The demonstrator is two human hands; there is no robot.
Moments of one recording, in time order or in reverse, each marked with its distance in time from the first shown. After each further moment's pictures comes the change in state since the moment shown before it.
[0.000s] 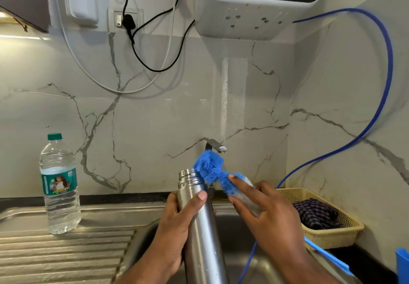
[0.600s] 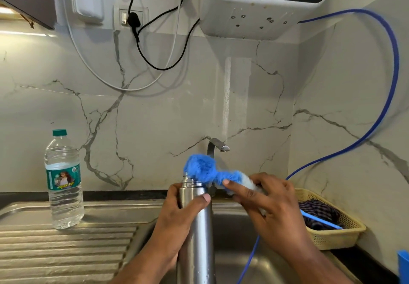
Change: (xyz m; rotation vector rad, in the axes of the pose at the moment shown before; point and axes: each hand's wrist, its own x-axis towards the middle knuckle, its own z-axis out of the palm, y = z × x) left_hand 0.003 0.005 -0.006 0.193 0.001 0.129; right_hand 0.011 0.019 0.000 0.008 0.061 -0.367
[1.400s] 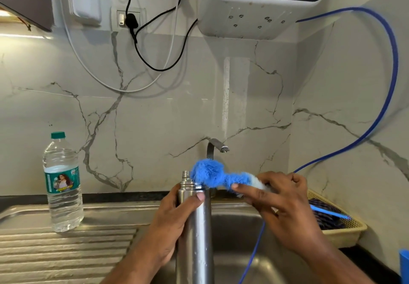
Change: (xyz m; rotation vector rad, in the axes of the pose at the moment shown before) left_hand 0.003 0.008 -0.011 0.002 -0.159 0.001; right_hand 0.000 0.016 -0.011 -0.015 -0.022 -0.026
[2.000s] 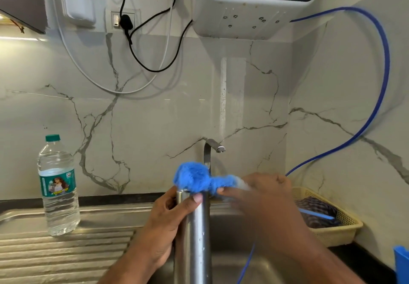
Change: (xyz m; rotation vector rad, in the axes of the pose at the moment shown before) left_hand -0.005 0.006 0.000 -0.070 -0.022 -0.003; right_hand 0.005 -0.013 0.002 0.099 -0.060 0.011
